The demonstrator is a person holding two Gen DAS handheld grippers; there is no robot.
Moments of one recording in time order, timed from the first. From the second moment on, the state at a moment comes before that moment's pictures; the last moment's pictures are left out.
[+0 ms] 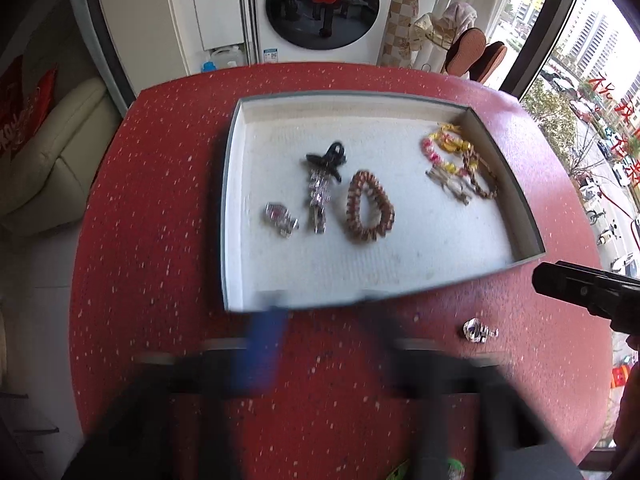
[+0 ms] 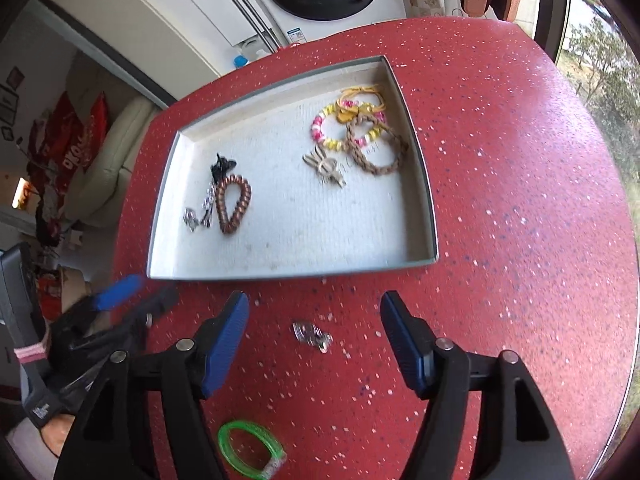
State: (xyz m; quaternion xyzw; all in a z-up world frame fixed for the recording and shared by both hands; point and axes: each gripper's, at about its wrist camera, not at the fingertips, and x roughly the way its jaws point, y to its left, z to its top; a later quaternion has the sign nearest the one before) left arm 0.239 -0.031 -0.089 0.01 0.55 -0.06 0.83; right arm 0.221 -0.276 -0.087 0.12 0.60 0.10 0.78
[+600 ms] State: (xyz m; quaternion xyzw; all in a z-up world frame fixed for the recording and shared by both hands) left arm 0.159 -0.013 -0.100 0.01 0.57 -0.09 0.81; right arm 0.163 -0.276 -0.109 0.09 0.63 0.10 0.76
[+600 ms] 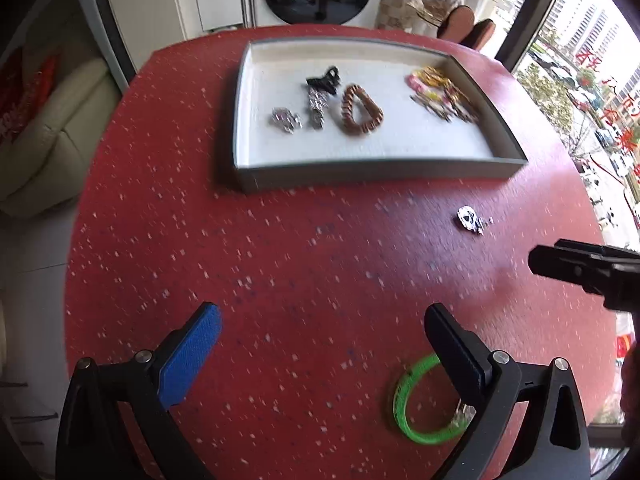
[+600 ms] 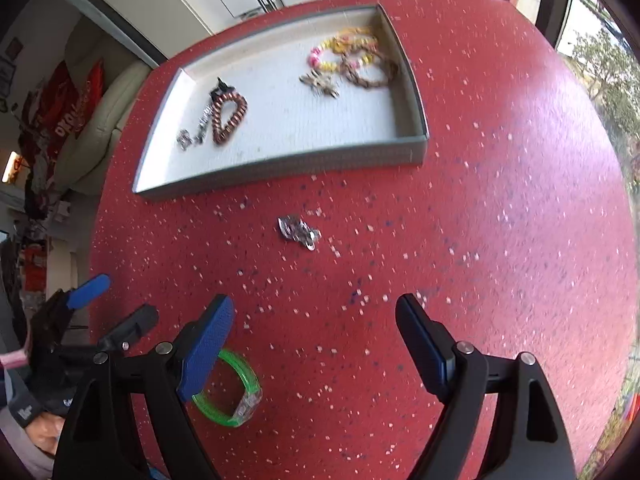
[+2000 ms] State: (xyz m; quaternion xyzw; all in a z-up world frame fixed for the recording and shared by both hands) left arm 0.116 -0.080 -0.147 0.09 0.61 -0.11 0.78; right arm 0.213 -0.206 -0.149 -0.09 0.63 0.13 0.76
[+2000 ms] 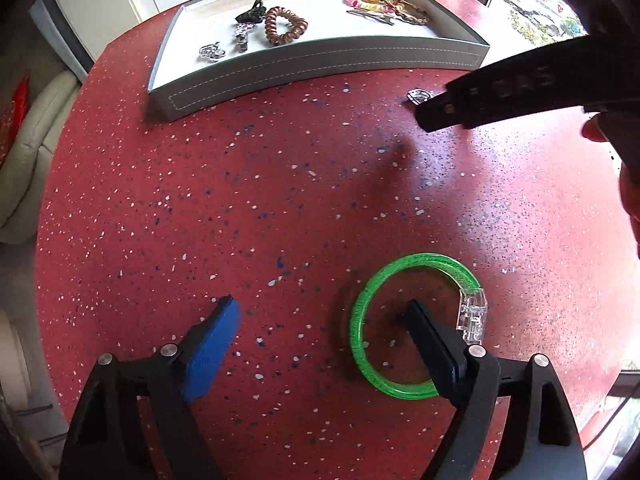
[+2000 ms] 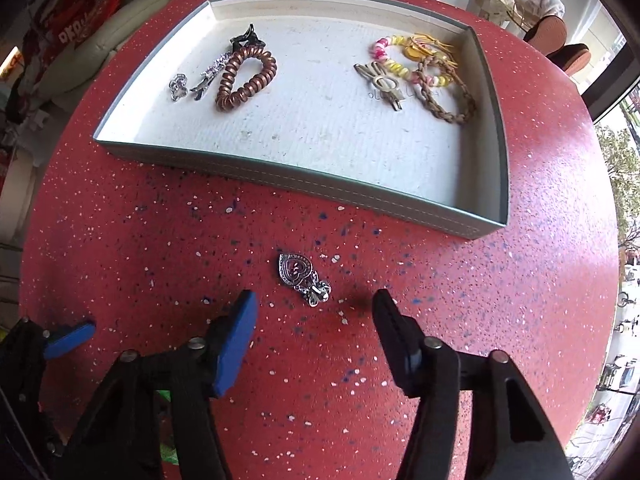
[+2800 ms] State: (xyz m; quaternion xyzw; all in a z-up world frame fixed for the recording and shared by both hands) left arm 0.116 -0.099 -0.139 0.04 0.60 -0.17 0.78; right arm 0.206 -0.223 -0.131 -0.01 0.63 0.13 0.77
